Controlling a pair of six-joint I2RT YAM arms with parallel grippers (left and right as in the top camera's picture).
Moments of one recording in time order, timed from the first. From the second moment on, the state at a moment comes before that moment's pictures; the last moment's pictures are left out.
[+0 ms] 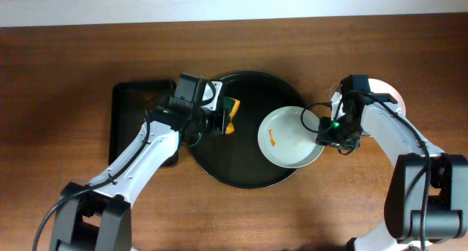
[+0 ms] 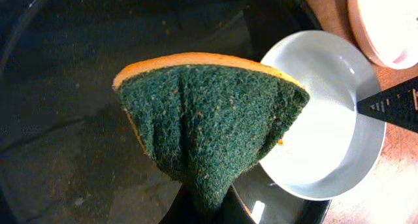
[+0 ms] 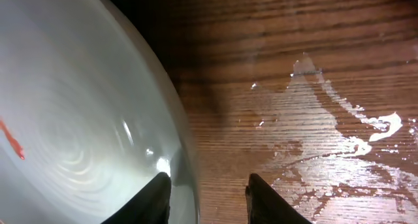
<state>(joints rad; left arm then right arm) -0.38 1.67 1.12 -0.43 0.36 -0.24 -0.03 1.77 1.11 -0.84 -0.20 0.13</state>
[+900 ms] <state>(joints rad) -0.65 1.96 1.11 -0.14 0.46 -0.44 -0.01 1.77 1.11 -0.83 -0.21 0.13</state>
